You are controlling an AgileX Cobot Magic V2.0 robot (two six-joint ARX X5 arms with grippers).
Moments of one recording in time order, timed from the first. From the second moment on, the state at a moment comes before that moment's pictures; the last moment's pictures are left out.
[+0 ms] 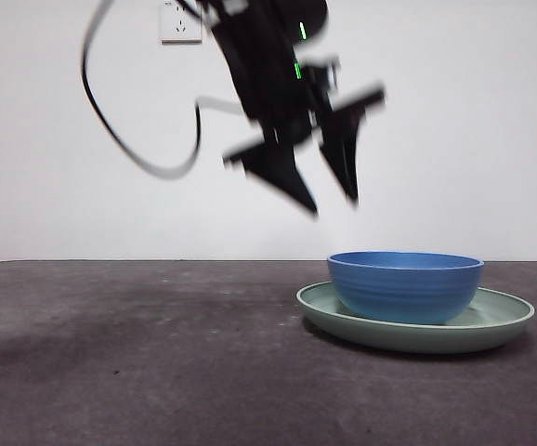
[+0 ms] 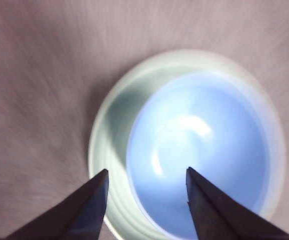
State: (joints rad) left arm -0.71 2.03 1.84 -0.75 0.16 -0.17; right arm 0.12 0.82 0.92 -0.98 -0.52 -0.08
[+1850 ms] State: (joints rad) left arm -0.57 0.90 0.87 -0.62 0.49 -0.09; right arm 0.12 0.84 0.92 -0.96 -0.32 0.01
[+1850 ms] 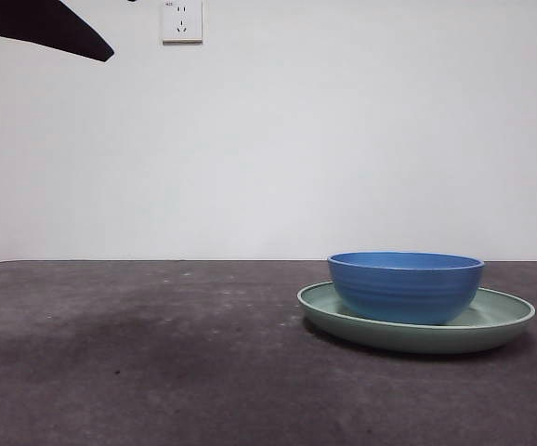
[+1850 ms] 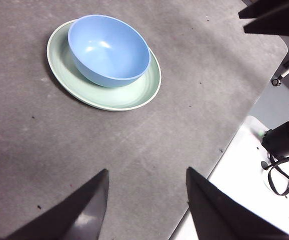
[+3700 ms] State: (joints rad) left arm -0.57 0.90 0.87 -0.62 0.49 -0.09; right arm 0.05 1.63 0.93 -0.37 -0.43 0.12
